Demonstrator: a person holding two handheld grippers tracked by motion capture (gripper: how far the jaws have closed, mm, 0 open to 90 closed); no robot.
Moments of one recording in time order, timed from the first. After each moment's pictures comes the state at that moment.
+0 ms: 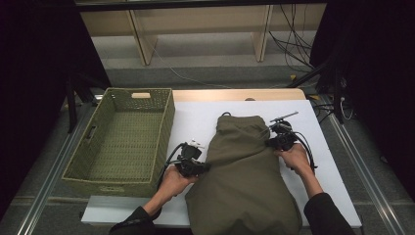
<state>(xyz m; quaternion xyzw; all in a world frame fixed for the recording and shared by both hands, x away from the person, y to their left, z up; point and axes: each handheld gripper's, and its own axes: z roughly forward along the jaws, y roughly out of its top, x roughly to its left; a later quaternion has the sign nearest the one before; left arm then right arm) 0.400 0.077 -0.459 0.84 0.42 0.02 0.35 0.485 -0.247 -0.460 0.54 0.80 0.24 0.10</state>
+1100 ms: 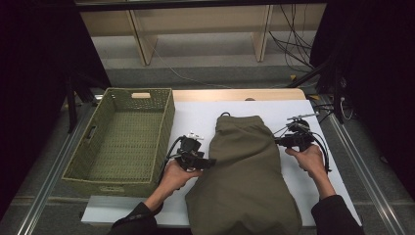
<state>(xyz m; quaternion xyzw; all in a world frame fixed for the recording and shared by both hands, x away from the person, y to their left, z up) 0.418 0.072 -0.443 0.82 0.44 0.05 0.37 0.466 -0.289 -0.440 0.56 0.76 0.29 0.15</state>
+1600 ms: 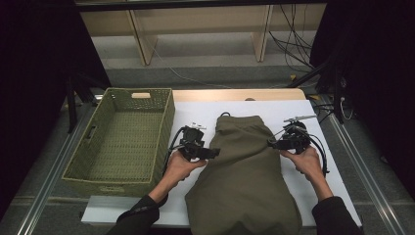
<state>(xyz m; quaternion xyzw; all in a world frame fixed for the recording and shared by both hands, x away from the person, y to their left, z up) 0.436 0.063 -0.424 0.80 0.45 0.07 0.38 0.455 -0.275 -0.436 0.53 0.77 0.32 0.14</state>
